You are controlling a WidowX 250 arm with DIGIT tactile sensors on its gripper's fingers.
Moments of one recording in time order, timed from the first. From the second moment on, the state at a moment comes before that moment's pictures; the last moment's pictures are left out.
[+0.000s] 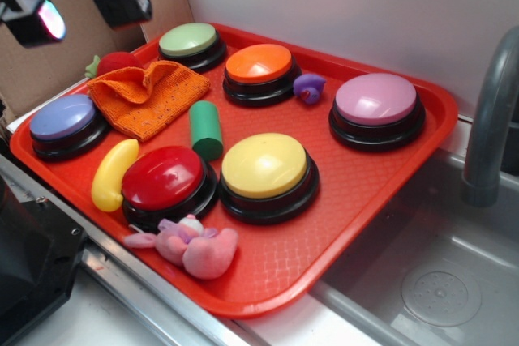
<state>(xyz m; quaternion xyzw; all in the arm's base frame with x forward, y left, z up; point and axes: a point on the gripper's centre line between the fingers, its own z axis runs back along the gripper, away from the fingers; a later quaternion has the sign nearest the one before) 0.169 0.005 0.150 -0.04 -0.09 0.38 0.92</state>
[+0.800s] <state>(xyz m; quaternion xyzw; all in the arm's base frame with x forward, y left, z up) 0.225 -0.004 0.031 0.01 -0.10 0.44 0.89</state>
